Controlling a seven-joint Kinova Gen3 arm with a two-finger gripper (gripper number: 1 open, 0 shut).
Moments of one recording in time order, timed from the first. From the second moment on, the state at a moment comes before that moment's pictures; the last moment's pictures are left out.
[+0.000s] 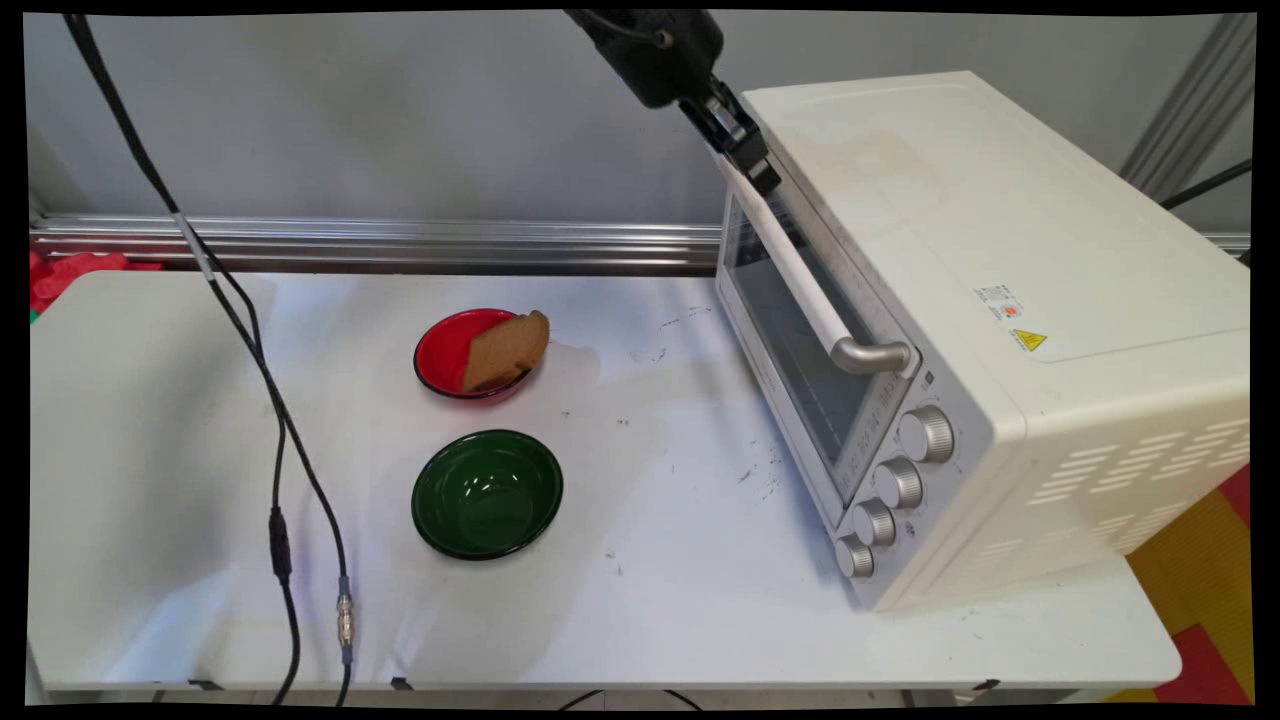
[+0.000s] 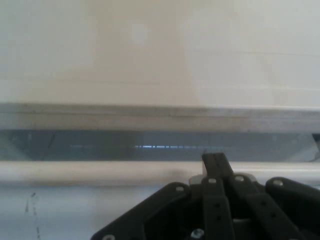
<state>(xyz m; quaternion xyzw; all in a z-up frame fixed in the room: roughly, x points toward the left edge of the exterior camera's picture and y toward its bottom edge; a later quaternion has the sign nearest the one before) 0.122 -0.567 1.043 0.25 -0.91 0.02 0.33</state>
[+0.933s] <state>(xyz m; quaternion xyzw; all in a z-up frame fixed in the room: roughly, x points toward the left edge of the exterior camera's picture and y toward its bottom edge) 0.104 -0.582 0.997 0.25 -0.91 0.03 0.34</state>
